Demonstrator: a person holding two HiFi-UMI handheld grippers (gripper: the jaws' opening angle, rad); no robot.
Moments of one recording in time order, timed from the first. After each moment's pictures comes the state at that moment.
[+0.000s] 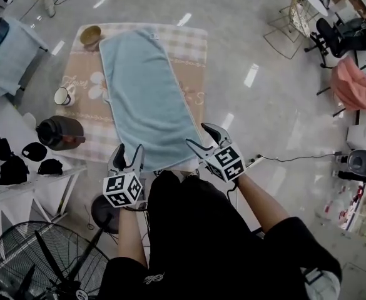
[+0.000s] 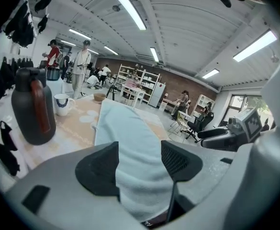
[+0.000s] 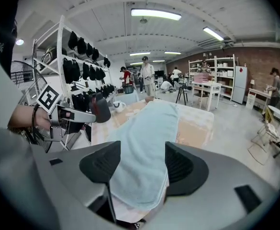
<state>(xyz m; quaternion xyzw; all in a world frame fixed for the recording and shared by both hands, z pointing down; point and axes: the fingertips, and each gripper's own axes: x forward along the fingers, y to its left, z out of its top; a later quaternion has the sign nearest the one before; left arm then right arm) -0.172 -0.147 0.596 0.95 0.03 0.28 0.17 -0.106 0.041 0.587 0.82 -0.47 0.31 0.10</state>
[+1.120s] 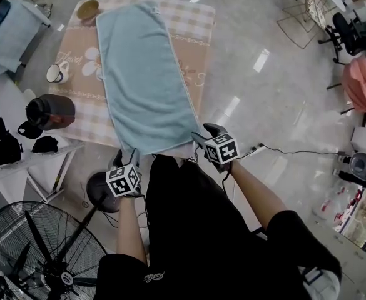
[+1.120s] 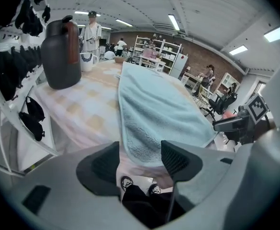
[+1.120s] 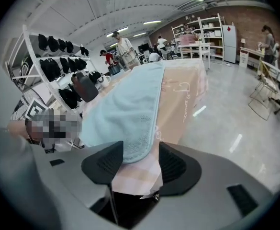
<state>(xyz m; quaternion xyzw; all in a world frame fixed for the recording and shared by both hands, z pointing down) -0.268 -0.136 0.741 0.87 -0.06 0.45 0.16 -0.135 0.108 0.740 0.77 -0.42 0.49 0.05</state>
